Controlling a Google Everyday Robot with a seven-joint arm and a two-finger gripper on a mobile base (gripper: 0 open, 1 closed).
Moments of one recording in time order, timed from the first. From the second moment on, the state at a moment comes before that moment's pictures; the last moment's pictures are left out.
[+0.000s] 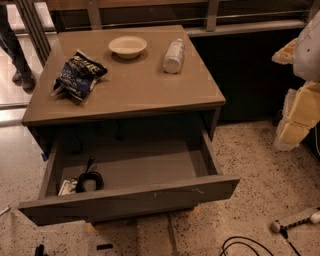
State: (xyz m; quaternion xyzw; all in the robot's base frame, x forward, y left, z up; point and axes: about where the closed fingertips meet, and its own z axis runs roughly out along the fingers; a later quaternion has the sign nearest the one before) arm 0.438 -0.216 0.977 -0.60 0.78 -0.04 0.16
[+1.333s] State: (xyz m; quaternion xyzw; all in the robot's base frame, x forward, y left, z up) arm 0.501 -0.133 0.985 -0.60 0.75 0.04 0.29
